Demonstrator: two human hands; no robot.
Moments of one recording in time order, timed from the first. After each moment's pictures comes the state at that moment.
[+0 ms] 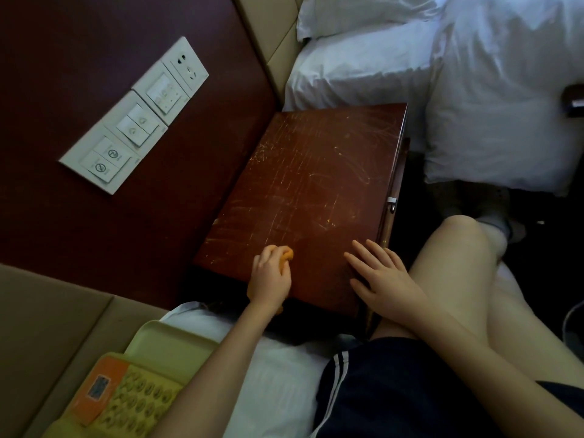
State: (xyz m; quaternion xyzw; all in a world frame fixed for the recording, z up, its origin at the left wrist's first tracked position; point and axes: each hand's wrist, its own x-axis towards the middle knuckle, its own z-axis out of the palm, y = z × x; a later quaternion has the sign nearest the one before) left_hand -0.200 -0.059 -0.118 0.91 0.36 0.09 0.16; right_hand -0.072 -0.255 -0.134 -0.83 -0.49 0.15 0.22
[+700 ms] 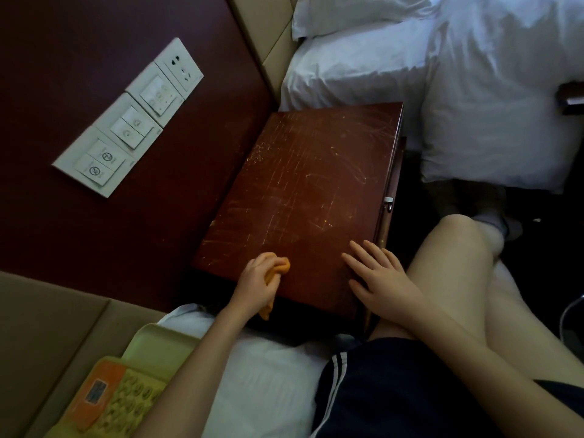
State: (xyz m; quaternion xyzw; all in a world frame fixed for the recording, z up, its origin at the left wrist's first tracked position) left_hand -0.221 -0.032 -0.111 0.94 0.27 0.01 0.23; right_hand -0.072 -0.256 -0.131 -0.83 -0.49 0.15 0.22
